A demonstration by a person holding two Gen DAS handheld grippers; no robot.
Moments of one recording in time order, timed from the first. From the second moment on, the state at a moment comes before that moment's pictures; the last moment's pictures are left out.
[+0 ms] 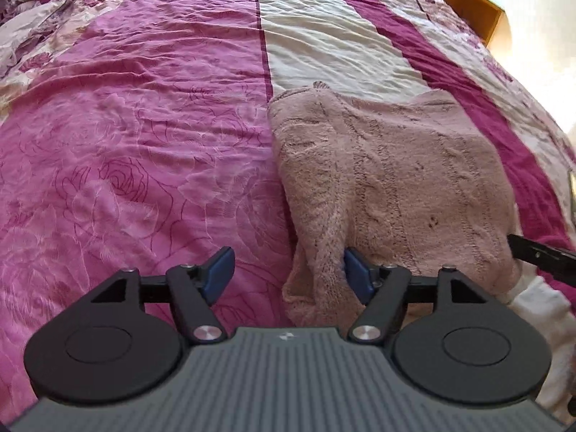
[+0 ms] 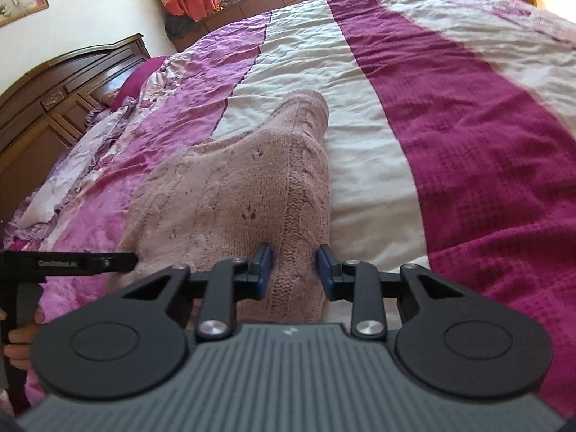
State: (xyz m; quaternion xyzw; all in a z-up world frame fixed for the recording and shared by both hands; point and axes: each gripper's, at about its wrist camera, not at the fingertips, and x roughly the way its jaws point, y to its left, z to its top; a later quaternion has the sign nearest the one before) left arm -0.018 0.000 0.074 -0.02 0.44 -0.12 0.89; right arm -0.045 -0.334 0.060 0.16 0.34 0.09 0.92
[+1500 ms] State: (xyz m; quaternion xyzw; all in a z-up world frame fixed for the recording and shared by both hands) left arm -0.090 -0.057 0.052 0.02 0.45 -0.08 0.89; right arm -0.107 -0.280 0.053 0.07 0.32 0.04 0.95
